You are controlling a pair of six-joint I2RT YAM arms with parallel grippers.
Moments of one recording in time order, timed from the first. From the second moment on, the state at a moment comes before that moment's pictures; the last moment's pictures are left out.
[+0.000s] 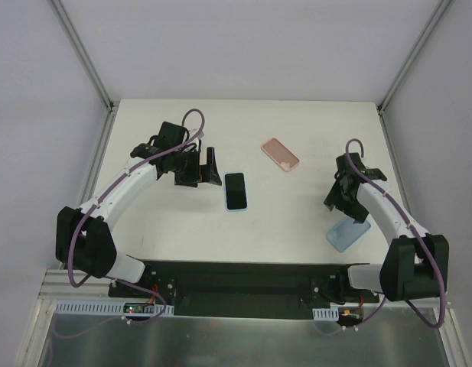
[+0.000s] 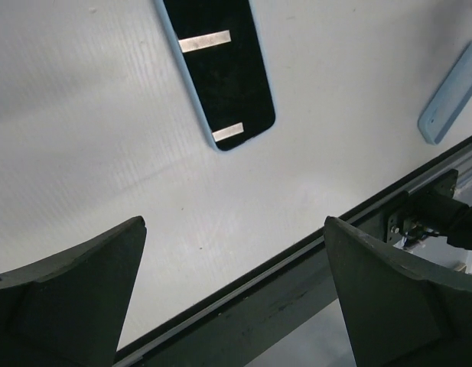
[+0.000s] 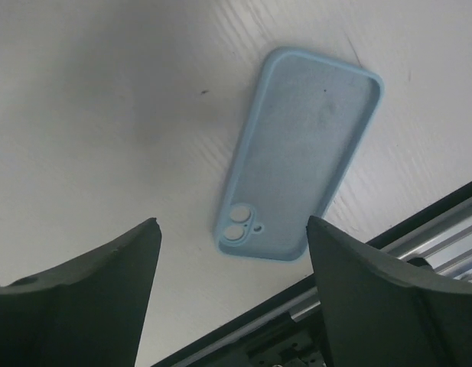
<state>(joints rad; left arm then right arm) -0.36 1.46 1.19 -0.70 0.45 -0.42 0.18 1.28 0.94 -0.98 0.39 0.65</state>
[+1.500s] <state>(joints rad) -0.31 1.31 1.10 -0.79 0.25 -0.34 0.61 1.28 0.84 -0.57 0.04 -0.40</state>
